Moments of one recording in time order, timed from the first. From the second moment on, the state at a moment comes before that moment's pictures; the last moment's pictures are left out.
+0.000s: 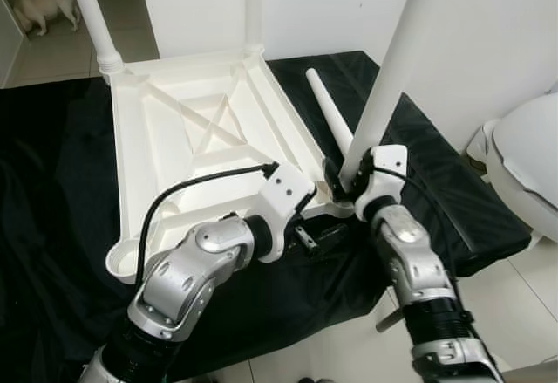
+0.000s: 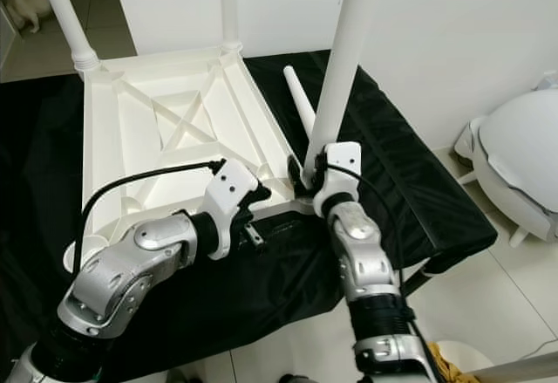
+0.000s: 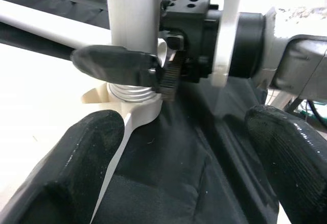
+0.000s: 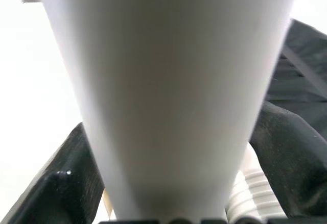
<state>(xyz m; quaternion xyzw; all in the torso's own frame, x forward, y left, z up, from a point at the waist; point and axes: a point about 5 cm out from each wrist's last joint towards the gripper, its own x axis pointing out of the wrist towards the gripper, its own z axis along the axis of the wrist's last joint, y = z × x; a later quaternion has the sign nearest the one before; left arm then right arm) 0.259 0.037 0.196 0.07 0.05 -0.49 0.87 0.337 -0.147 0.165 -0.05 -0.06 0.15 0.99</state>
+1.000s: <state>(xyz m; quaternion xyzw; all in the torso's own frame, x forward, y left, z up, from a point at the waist) 0.259 0.039 0.196 0.07 0.06 -0.49 0.87 0.344 -0.175 0.146 -0.10 -0.03 0.30 0.95</state>
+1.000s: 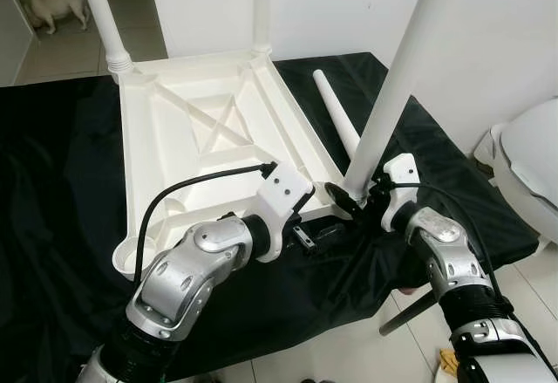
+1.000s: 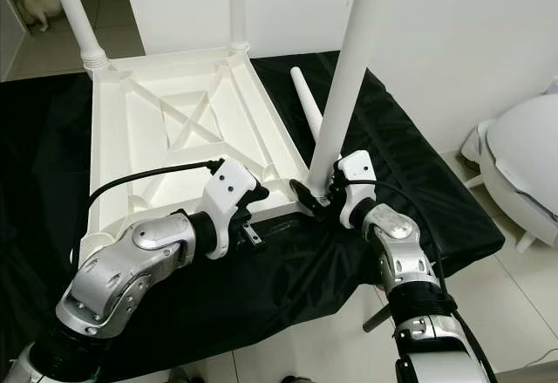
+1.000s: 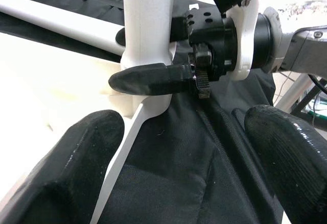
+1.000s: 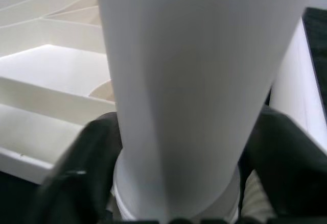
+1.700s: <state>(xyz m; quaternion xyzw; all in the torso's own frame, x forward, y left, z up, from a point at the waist) 0.259 0.039 0.195 0.07 0.06 -0.49 0.87 0.342 -0.162 0.141 -0.07 -0.05 0.27 0.96</state>
